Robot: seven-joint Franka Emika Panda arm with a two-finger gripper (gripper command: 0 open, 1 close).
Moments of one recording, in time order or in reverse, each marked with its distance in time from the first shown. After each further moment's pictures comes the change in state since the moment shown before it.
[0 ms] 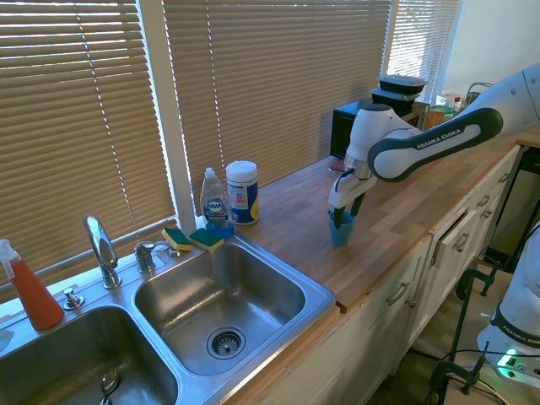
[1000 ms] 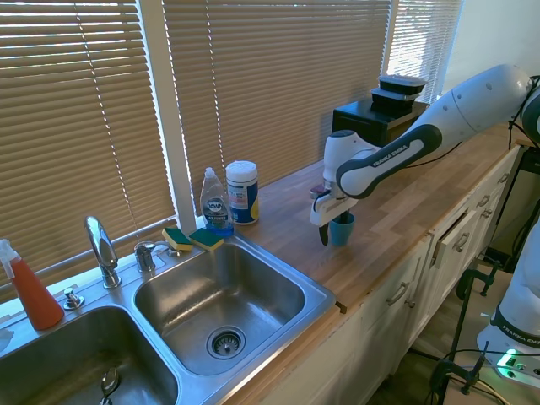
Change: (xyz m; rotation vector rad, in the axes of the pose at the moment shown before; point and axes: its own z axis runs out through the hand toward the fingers) arm 0.028 -0.026 0.086 -0.101 -0.078 0.024
